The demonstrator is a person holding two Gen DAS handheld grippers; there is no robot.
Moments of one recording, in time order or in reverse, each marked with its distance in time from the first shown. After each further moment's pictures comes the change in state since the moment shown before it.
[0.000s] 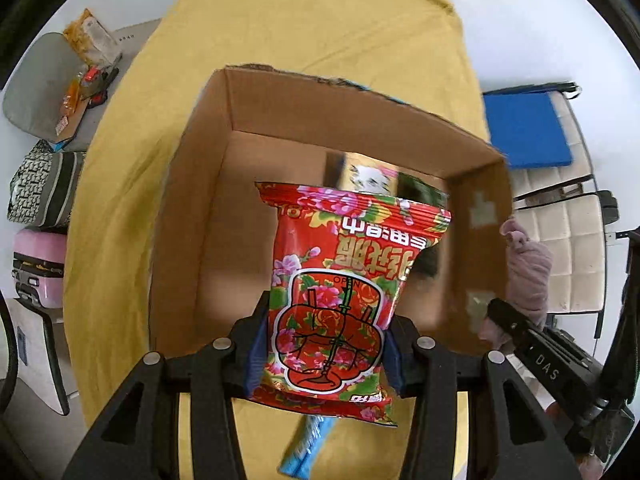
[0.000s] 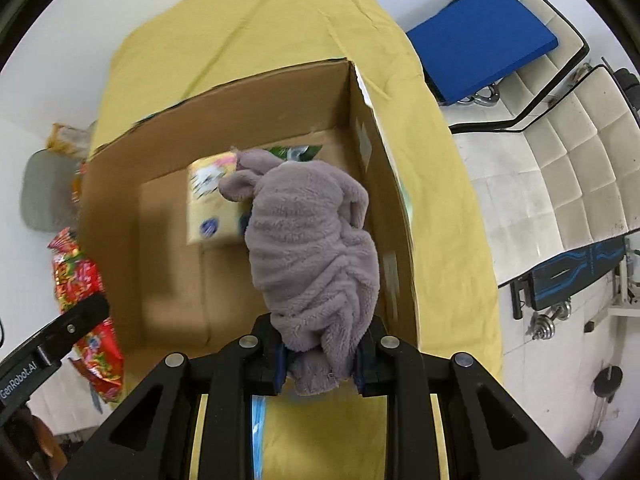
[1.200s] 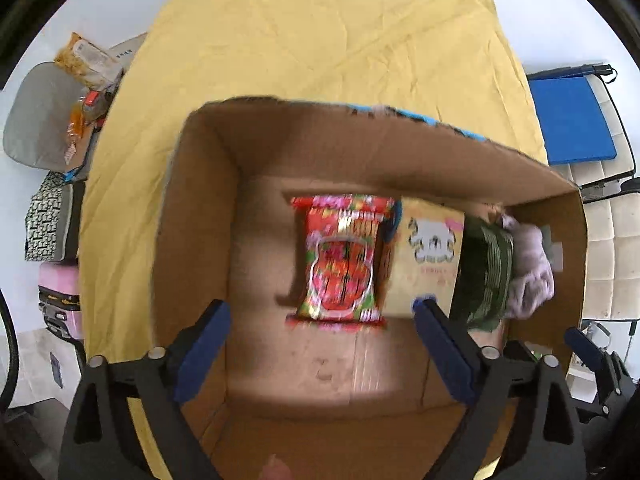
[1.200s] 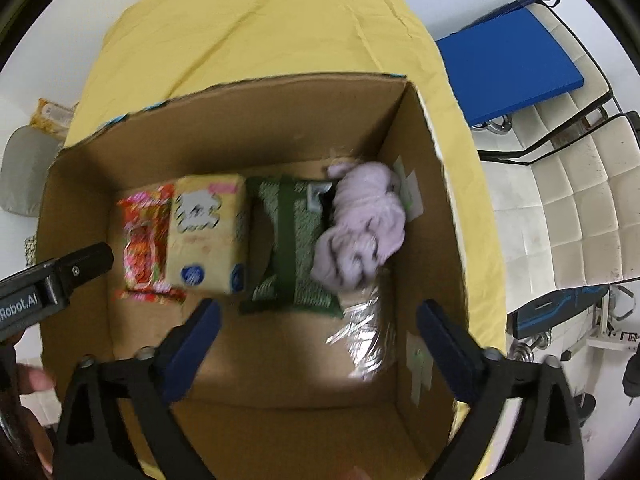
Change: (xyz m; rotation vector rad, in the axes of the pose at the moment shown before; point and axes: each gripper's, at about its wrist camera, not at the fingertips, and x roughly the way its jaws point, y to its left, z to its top) left arm 0.041 0.005 0.052 0.055 0.026 0.144; right arm 0.043 0.038 0.042 -0.101 0.003 -0.064
